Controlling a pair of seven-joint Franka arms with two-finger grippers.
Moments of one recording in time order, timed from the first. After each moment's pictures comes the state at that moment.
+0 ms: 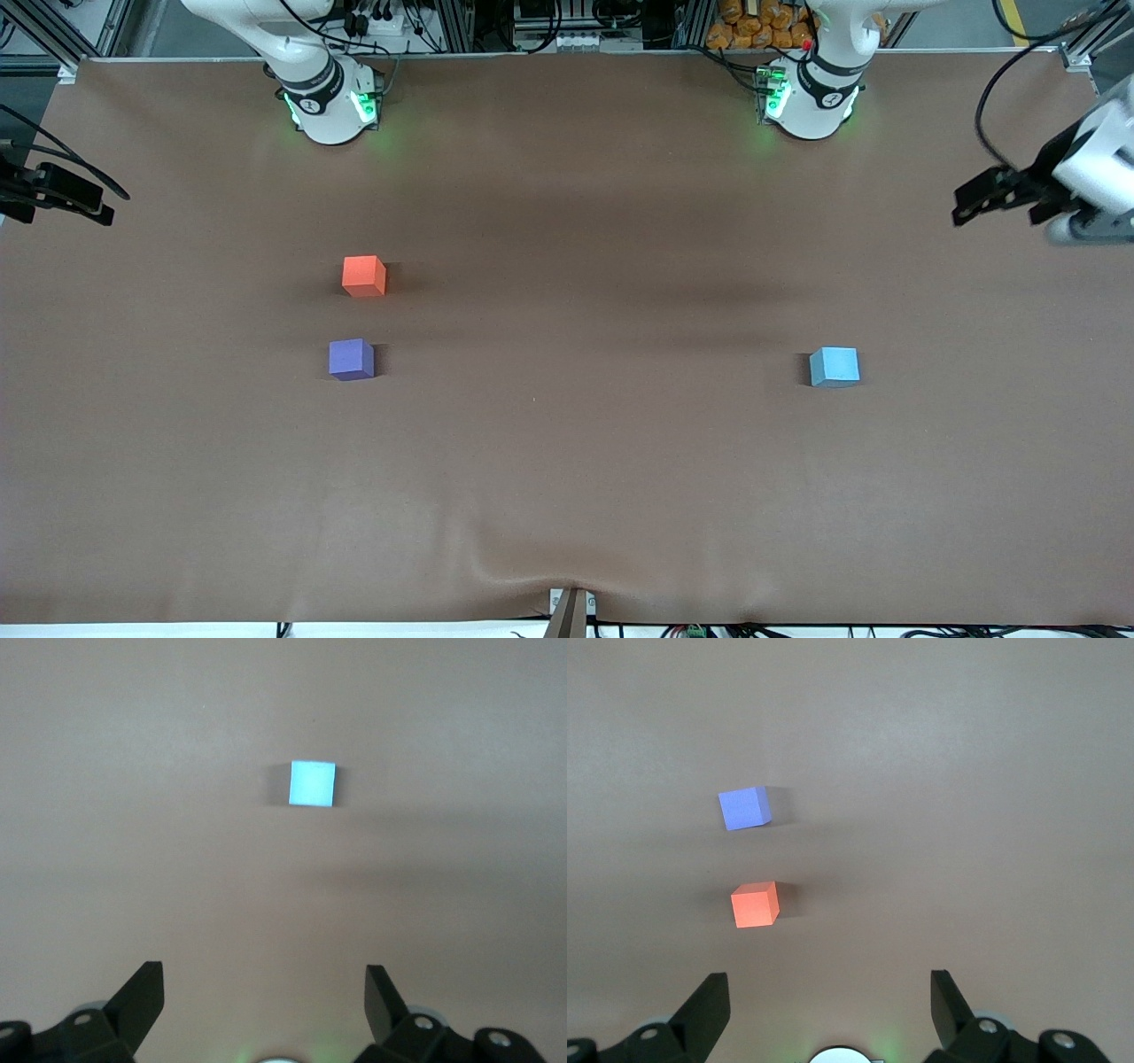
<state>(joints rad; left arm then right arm) 0.03 -0.08 -0.06 -1.81 0.00 1.68 -0.04 -0.01 0.00 -0.08 -1.51 0.00 1.42 -0.04</state>
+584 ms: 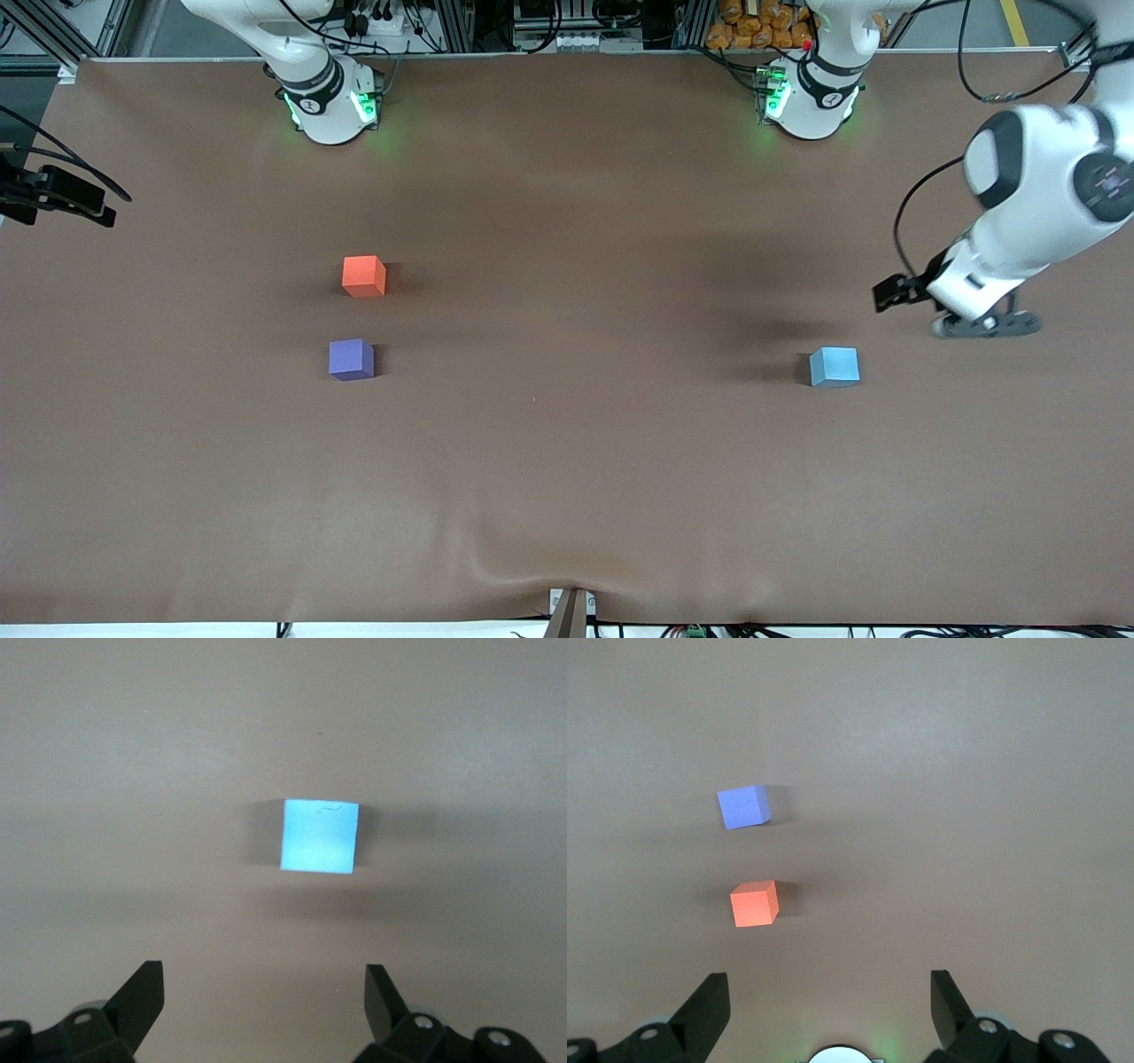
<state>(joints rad) 0.04 0.11 -0.08 -2.12 0.00 2.20 -0.04 -0.01 0.01 -0.08 -1.51 0.00 1.42 -0.04</state>
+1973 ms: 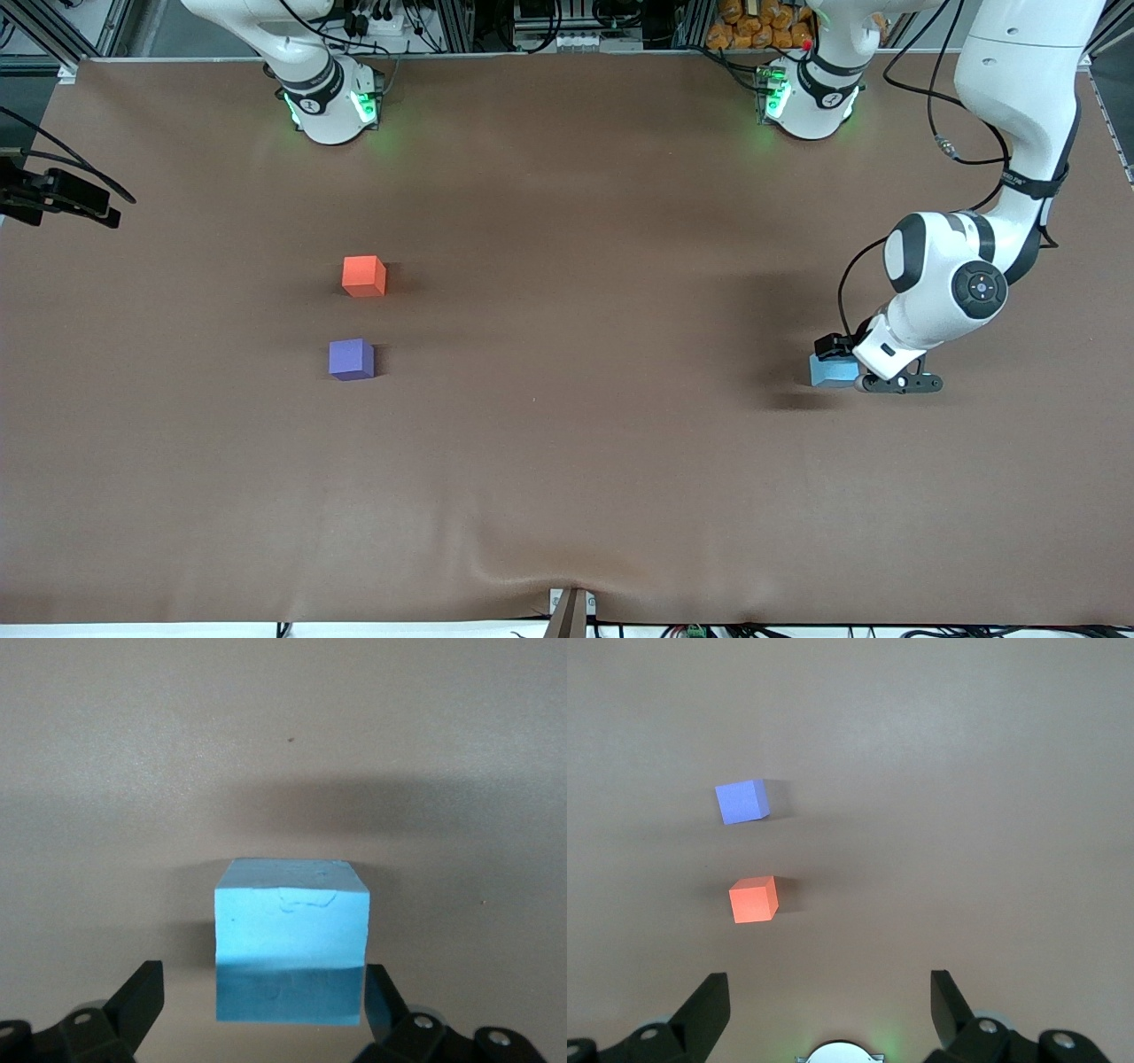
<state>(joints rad) 0.02 0.43 -0.09 -2.07 0.00 2.48 -0.04 -0.01 0.01 -0.08 -1.52 0.00 1.42 -0.04</state>
